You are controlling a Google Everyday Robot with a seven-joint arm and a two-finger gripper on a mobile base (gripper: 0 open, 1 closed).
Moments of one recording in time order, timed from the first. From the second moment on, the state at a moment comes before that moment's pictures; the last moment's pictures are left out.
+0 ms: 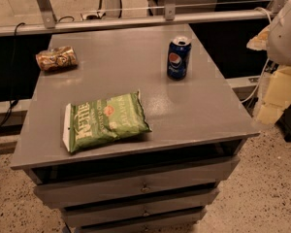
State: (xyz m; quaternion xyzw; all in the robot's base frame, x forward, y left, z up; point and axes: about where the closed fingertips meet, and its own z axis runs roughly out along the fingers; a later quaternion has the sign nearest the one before) arm 0.438 -0.217 0.977 -0.60 0.78 -0.03 0.16
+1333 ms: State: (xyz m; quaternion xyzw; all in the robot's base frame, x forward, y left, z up) arm 0.532 -0.187 0.921 -0.59 0.76 0.06 0.27
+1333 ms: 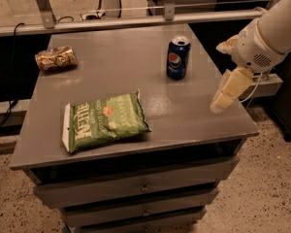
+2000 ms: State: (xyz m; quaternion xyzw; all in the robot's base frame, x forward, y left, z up) arm 0.601 -0.158 0.896 -0.53 0.77 0.10 0.35
